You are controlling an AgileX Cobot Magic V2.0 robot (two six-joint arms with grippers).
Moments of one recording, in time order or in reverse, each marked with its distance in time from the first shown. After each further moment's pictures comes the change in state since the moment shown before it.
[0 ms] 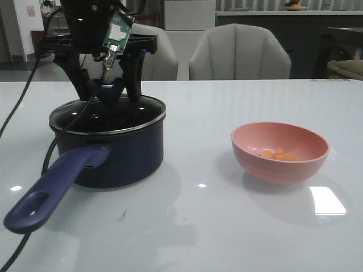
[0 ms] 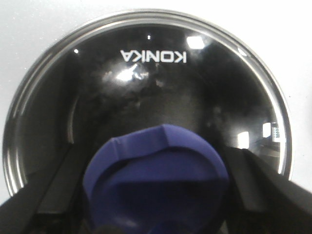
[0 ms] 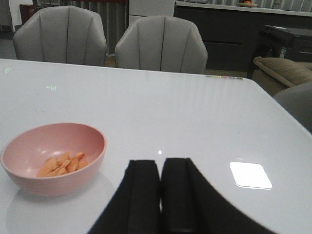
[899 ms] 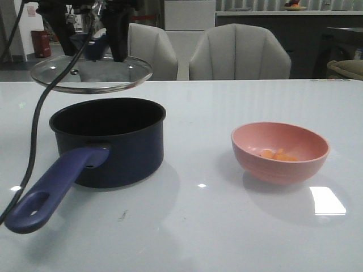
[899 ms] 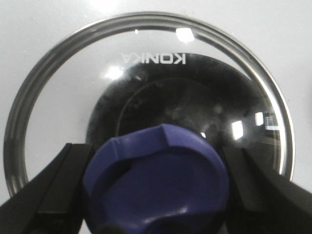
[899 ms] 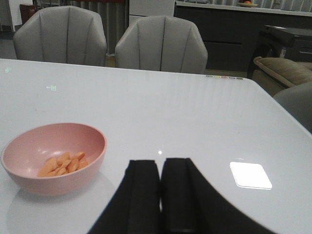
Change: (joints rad) left arm 0.014 -0.085 -0.110 0.087 0.100 0.116; right arm 0.000 0.000 0.000 0.000 0.000 0.000
